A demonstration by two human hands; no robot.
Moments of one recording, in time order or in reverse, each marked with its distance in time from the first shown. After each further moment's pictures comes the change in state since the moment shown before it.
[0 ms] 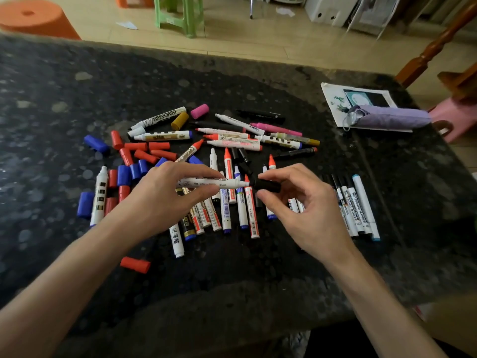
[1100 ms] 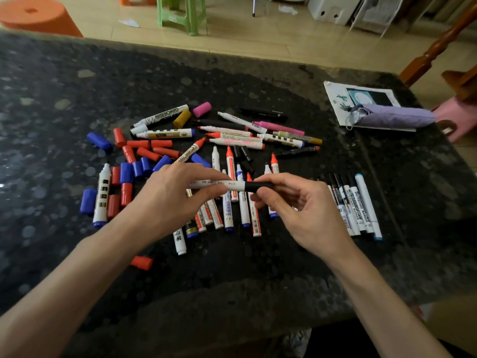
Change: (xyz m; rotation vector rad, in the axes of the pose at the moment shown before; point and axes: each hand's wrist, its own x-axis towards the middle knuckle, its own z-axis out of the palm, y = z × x) left_hand -0.003 0.008 0.005 0.043 0.020 0.101; right_hand 0.001 0.000 0.003 0.214 -0.108 0.109
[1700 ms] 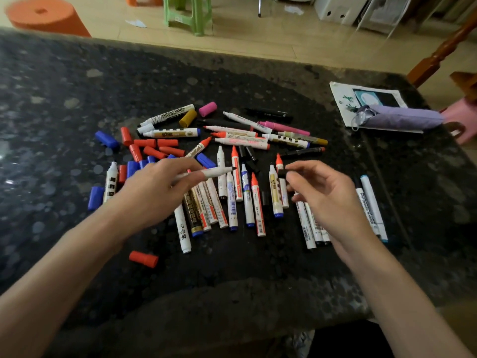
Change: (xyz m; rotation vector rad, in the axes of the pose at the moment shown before) left_hand -0.003 -0.012 -0.020 0.115 -0.092 -0.229; right_hand 0.008 0.007 -0.016 0.155 0.210 0.221
